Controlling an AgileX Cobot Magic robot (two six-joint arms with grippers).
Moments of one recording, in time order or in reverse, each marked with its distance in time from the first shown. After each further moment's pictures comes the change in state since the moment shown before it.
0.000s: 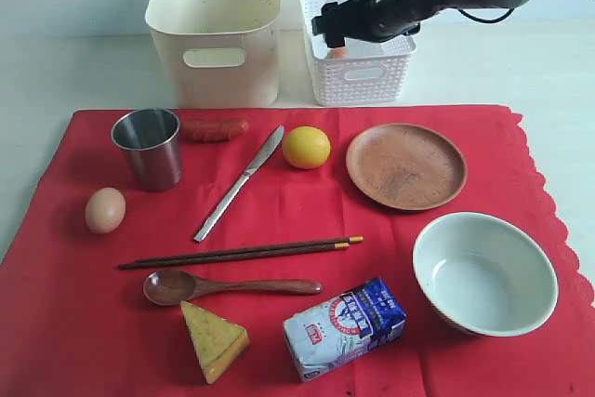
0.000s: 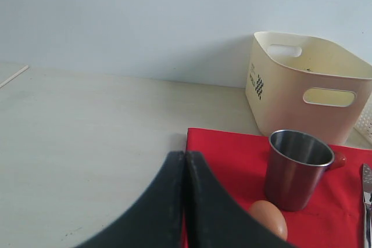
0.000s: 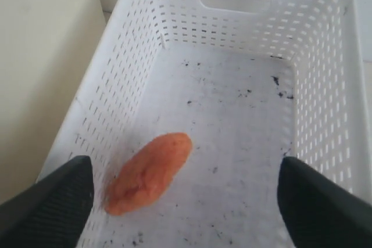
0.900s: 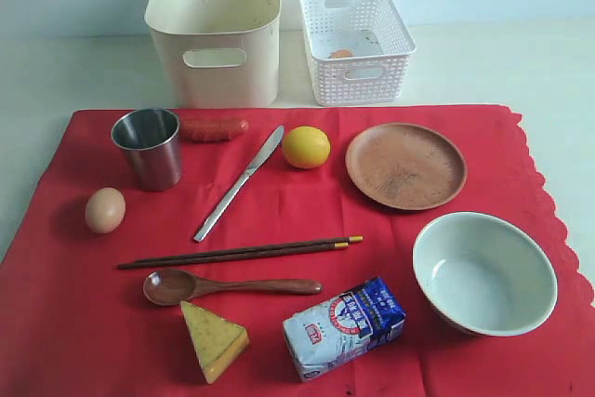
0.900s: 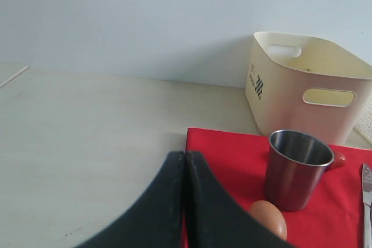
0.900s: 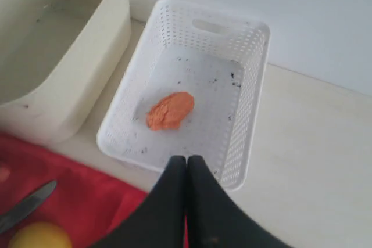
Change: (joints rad) left arm 0.000 0.000 0.000 0.000 0.000 0.000; right arm 0.000 -0.423 0.100 0.088 0.388 -0.223
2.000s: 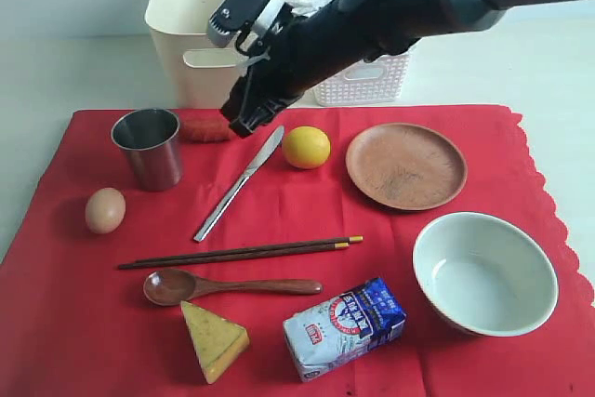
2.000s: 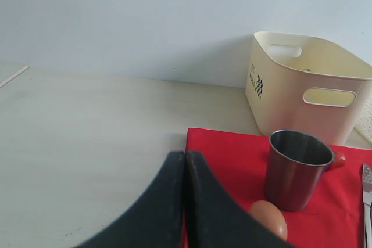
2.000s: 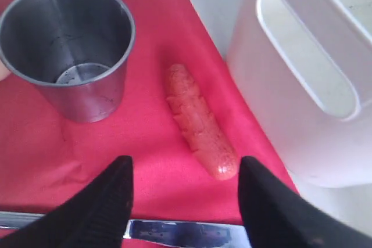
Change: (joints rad) left arm 0.000 0.000 0.000 0.000 0.000 0.000; right arm 0.219 0.272 0.120 0.929 -0.183 -1.291
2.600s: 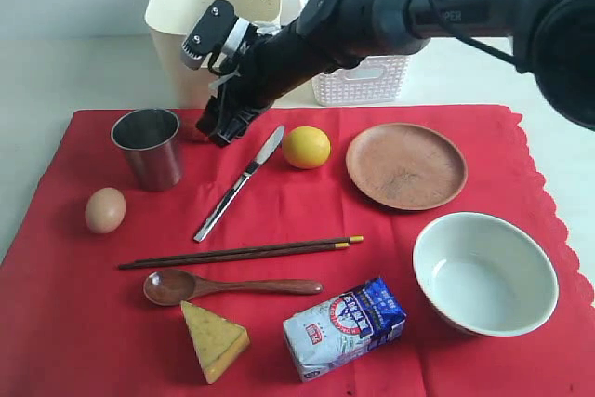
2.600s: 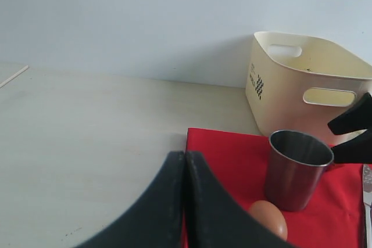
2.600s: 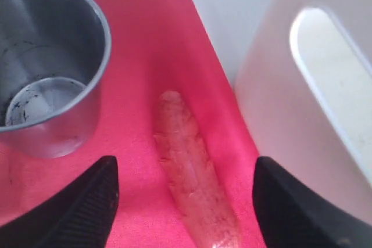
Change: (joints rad) left arm 0.000 0.000 0.000 0.000 0.000 0.000; right arm 0.016 0.220 -0.249 -0.039 0.040 -0.018
